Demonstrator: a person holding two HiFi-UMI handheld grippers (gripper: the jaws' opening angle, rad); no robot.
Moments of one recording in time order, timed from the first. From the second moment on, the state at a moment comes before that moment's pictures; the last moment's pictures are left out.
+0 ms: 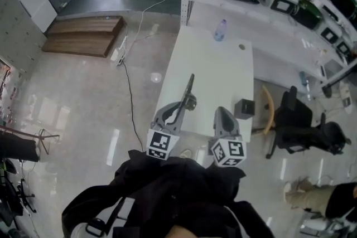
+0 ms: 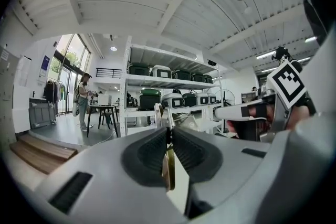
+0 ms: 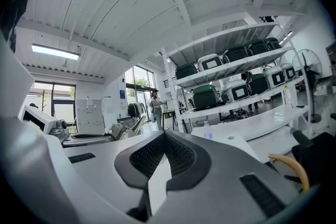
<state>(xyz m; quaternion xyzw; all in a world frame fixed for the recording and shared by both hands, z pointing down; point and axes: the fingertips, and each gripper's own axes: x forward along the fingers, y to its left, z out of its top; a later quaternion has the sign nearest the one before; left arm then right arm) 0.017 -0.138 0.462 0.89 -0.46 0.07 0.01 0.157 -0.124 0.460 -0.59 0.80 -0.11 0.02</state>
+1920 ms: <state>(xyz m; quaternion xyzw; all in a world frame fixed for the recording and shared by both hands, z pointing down) 0.052 -0.276 0.640 0.87 -0.29 0.39 -0.08 0.167 -0.209 0.591 -0.62 0.74 -0.25 -0.03</state>
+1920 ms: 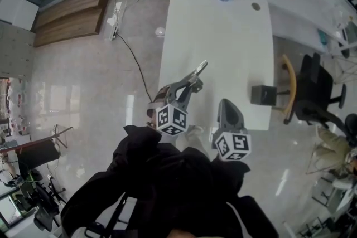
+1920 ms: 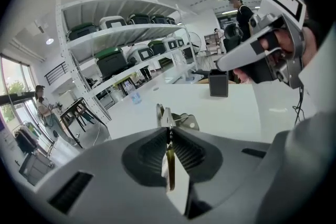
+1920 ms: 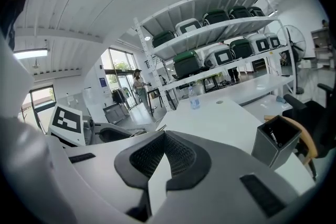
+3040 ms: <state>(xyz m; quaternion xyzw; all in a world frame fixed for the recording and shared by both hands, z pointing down) 0.061 -0.285 0.766 0.82 -0.18 0.52 -0.16 0.165 -0.202 0.613 -0.63 0.72 -0.27 -0.05</state>
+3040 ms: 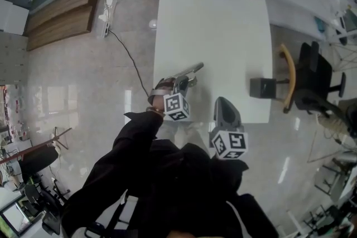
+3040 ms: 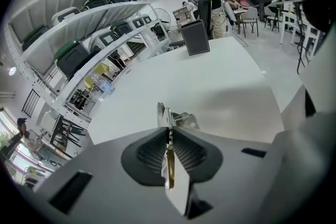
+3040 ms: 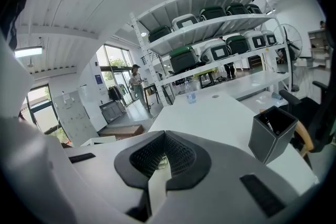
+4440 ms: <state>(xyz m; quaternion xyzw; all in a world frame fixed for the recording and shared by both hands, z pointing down) 0.041 -0.274 0.738 0.85 -0.23 0.48 -0.03 0.170 -0.206 0.584 -0.65 0.73 -0.23 -0.05</state>
